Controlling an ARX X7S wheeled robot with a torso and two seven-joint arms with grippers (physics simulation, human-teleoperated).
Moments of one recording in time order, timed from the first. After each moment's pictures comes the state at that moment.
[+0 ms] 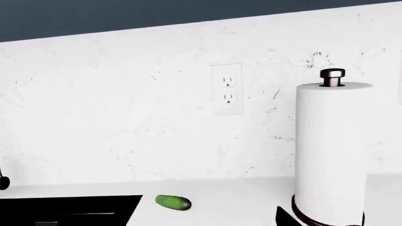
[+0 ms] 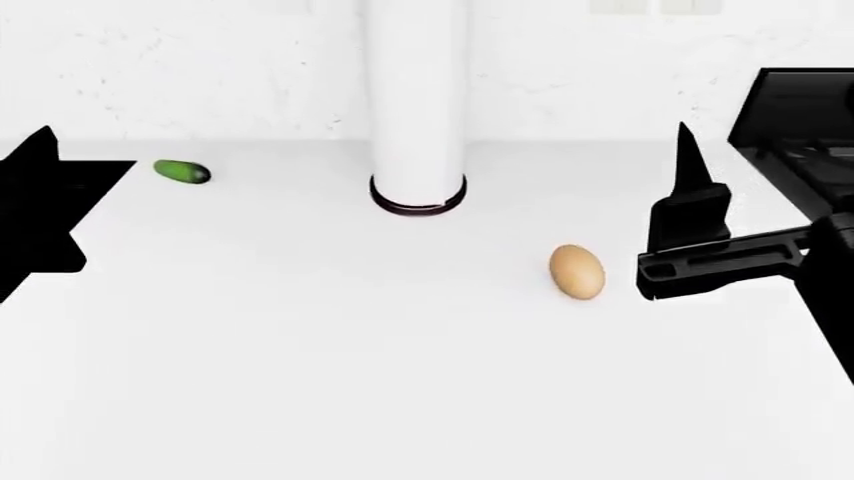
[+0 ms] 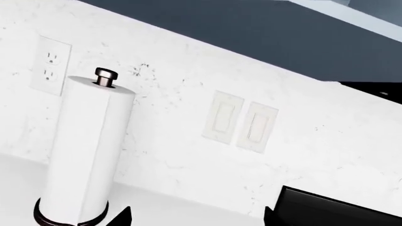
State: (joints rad) left arm -0.78 -1.02 -0.40 0.72 -2.02 -1.18 -1.12; right arm 1.25 1.00 -0.31 -0.88 2.01 1.02 1.41
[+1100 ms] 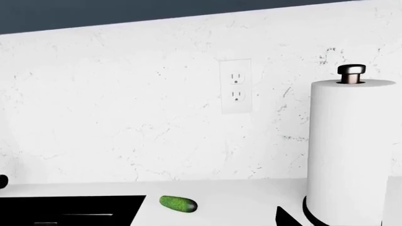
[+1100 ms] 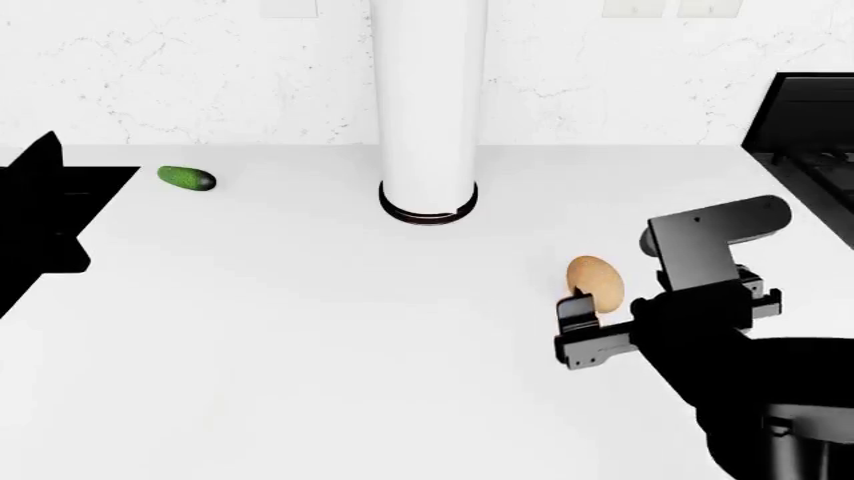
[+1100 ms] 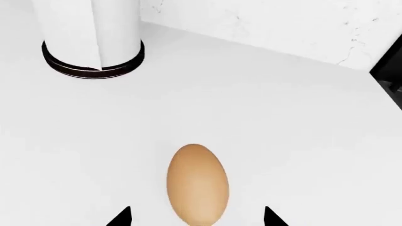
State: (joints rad) left arm -0.74 -1.01 -0.42 0.72 -1.97 -1.18 -1.08; right arm 0.84 0.86 -0.50 -0.47 1.62 1.00 1.01
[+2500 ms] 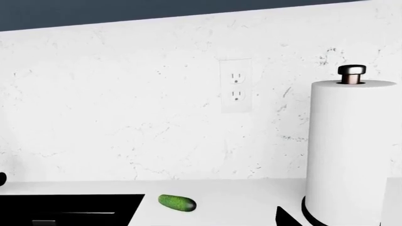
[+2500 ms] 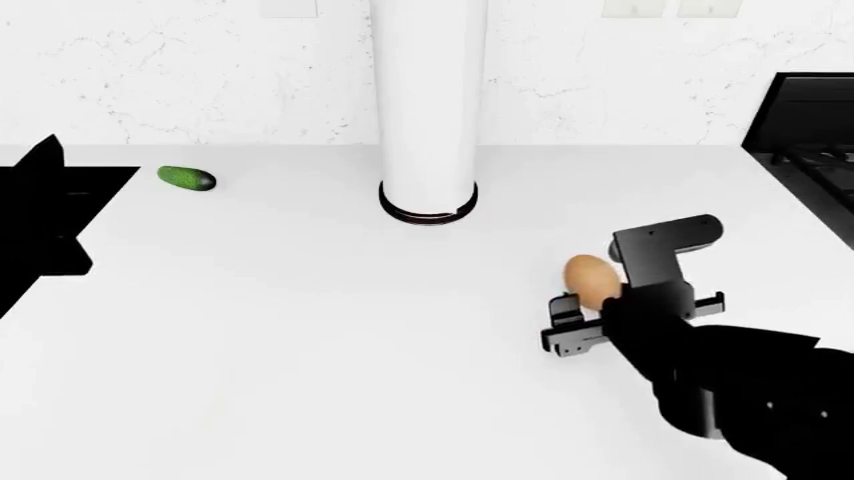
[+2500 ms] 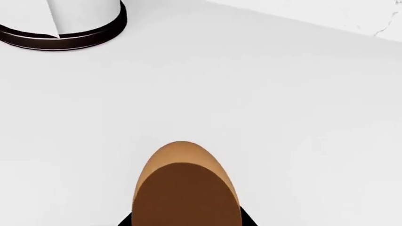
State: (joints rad) left arm -0.70 -1.01 -0.43 0.73 -1.95 -1.15 -1.06; right arm 0.82 0.74 -0.64 -0.15 1.21 0.87 0.64
